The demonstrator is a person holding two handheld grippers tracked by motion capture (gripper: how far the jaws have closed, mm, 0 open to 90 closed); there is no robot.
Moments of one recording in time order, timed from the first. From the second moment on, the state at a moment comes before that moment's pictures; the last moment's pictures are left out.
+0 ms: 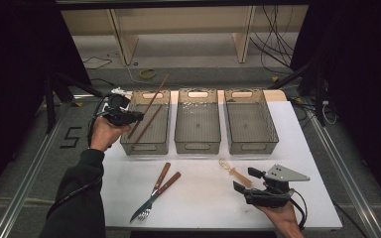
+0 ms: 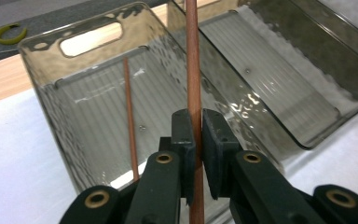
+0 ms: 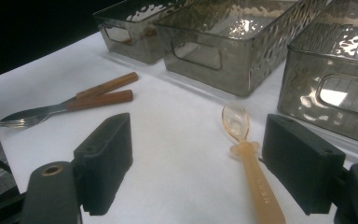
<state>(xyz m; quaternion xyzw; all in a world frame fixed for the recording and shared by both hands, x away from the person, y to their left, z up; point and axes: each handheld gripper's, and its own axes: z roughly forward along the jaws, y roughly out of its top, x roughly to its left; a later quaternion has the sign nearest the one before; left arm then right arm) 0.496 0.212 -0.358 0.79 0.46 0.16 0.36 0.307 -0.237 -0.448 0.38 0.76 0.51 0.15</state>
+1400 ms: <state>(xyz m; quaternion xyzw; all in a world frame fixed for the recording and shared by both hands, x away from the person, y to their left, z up) 0.519 0.225 -0.398 0.79 0.49 0.15 0.34 0.307 -0.237 -0.449 0.38 0.76 0.51 0.15</state>
